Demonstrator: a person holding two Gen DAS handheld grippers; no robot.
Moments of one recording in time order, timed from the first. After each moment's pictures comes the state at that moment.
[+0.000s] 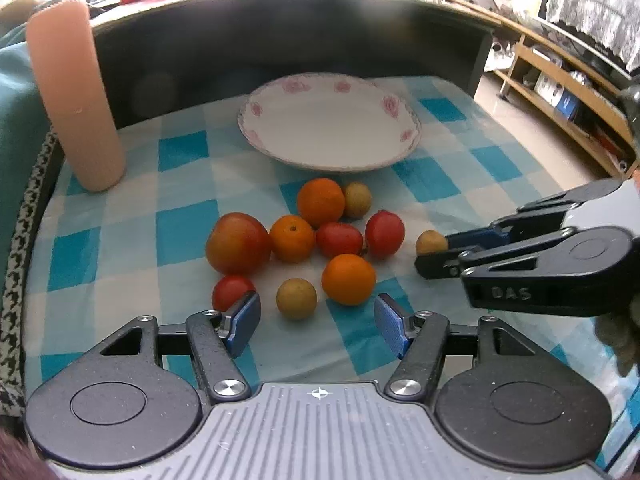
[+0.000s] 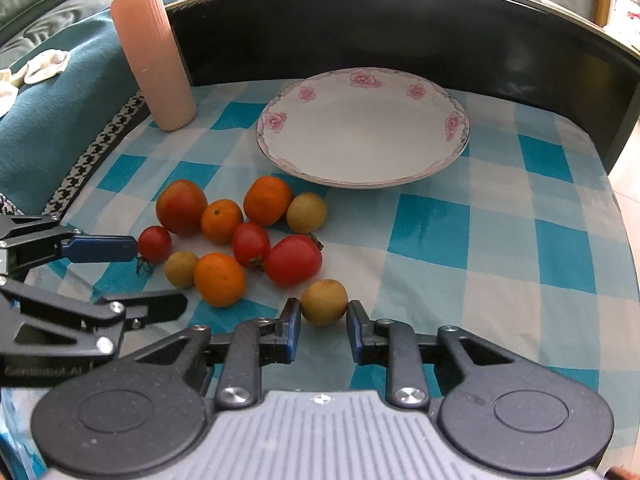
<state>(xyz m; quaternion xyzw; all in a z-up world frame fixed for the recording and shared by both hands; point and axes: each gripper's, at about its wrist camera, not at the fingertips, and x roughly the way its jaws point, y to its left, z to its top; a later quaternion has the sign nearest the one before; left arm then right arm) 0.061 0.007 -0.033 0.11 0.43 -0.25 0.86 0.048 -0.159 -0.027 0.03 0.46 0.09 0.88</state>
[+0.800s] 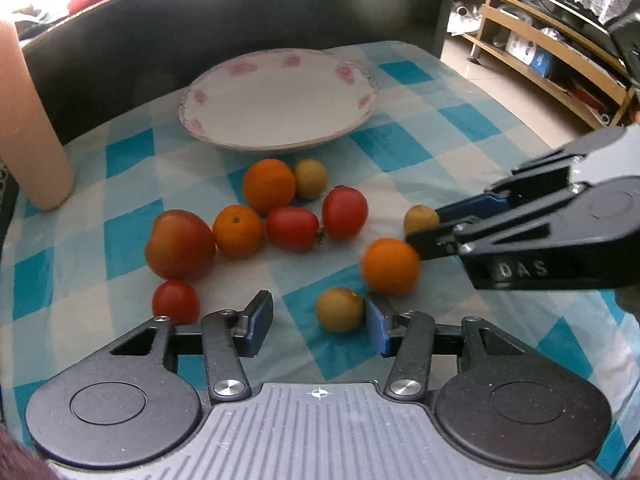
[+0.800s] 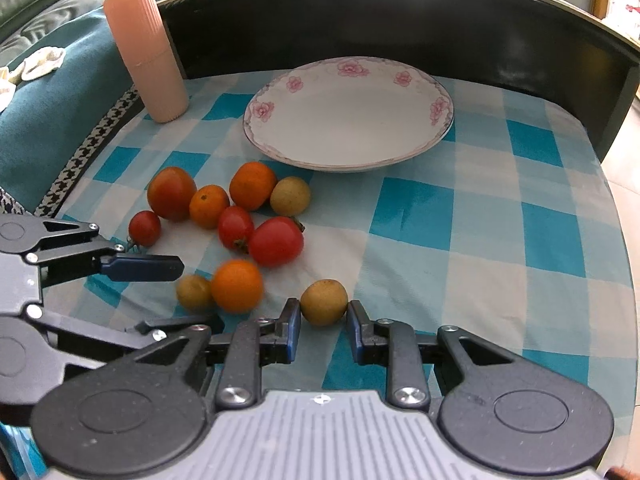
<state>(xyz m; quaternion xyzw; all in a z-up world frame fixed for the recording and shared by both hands) 0.058 -0.018 -0.051 0.15 0.44 -0.29 0.84 0.041 -0.173 -0.029 0.04 0.47 0.09 0.88</state>
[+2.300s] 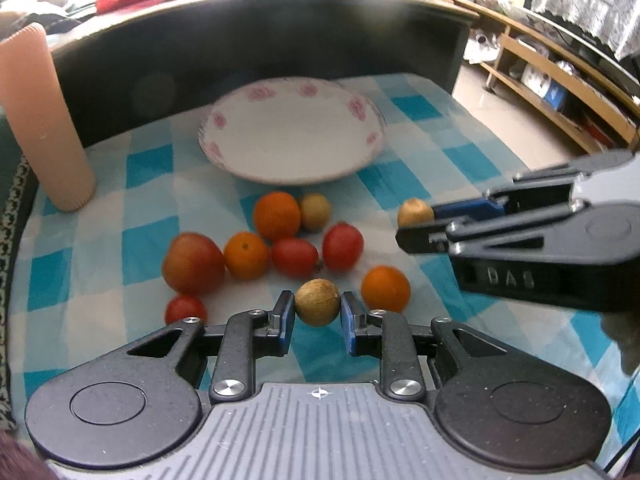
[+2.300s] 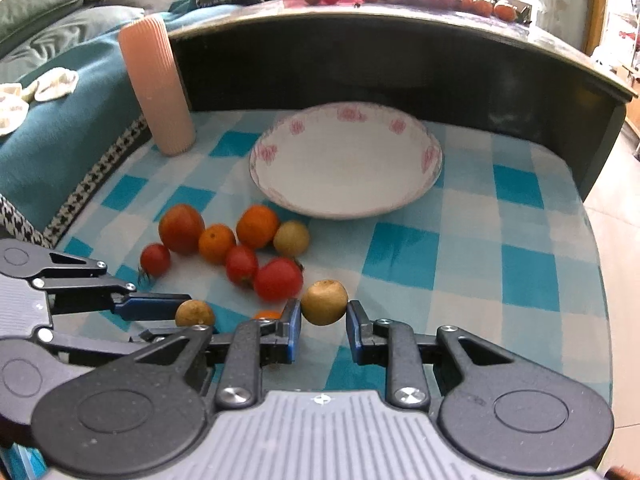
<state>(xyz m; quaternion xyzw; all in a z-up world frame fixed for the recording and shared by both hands) 0.055 -0.021 -0.023 0.11 0.43 -0.27 0.86 0.035 -0.172 -0.003 0.02 0.42 0.08 0.90</state>
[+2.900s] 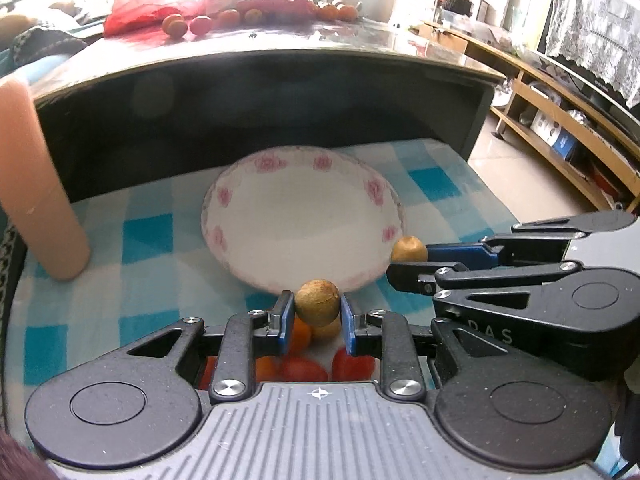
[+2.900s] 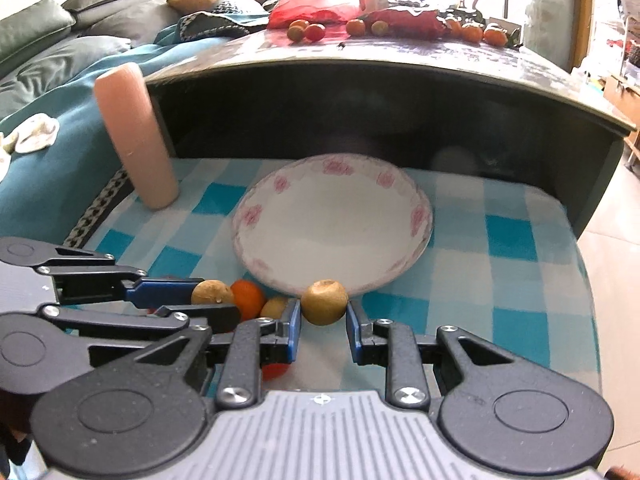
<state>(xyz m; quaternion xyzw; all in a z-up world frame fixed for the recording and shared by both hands) 0.111 -0.044 0.001 0.07 0.40 -0.26 0.88 0.078 -0.180 0.021 0.03 0.39 0.07 0.92</state>
